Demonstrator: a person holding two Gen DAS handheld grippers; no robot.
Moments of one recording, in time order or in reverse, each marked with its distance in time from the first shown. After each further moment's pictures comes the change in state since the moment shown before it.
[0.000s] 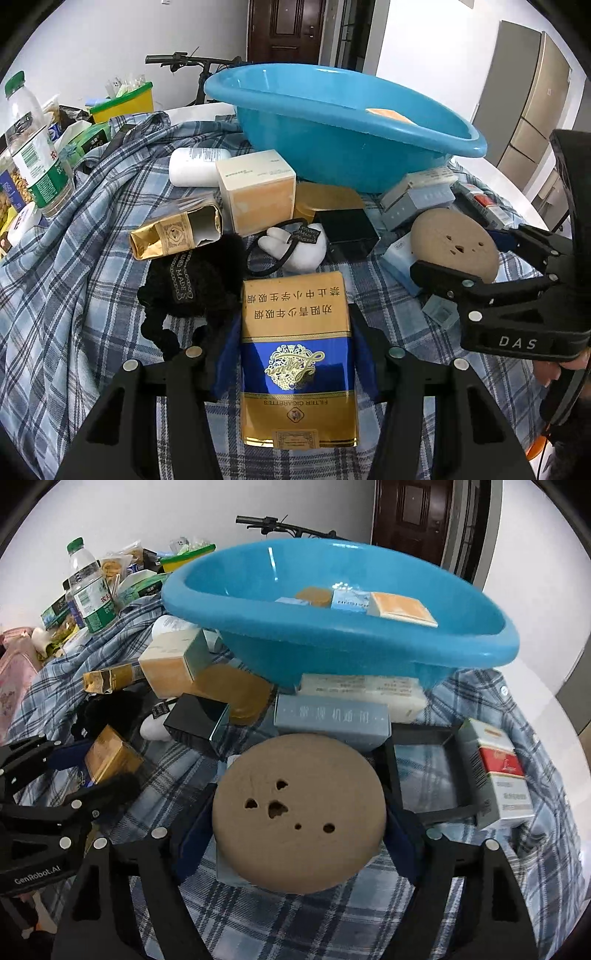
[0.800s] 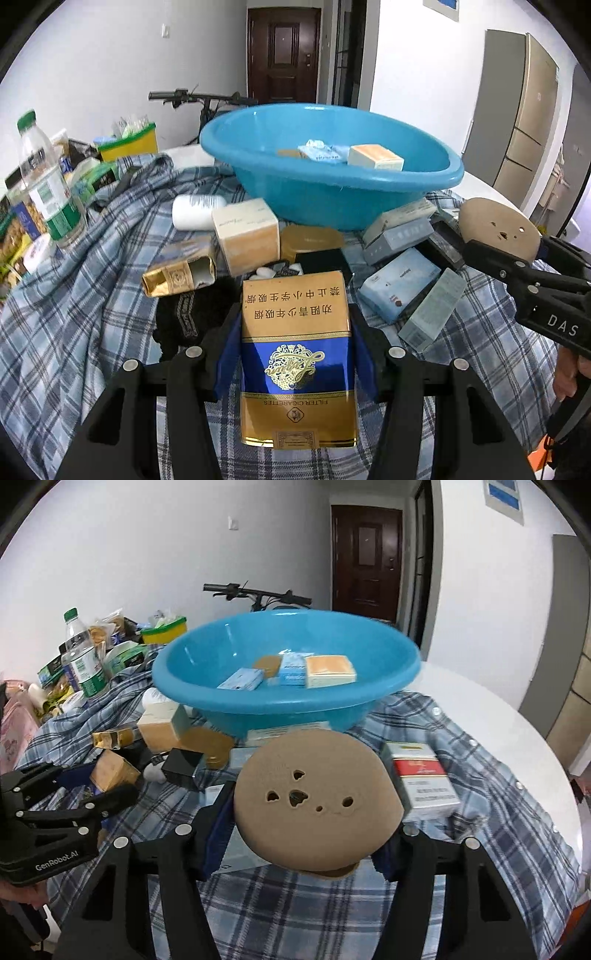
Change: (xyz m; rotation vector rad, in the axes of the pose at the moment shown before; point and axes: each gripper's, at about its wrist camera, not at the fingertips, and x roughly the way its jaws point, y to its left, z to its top) left arm -0.033 -0.022 0.004 0.042 -0.141 0.037; right arm -0.070 -0.028 -0.020 0.125 -0.237 -0.091
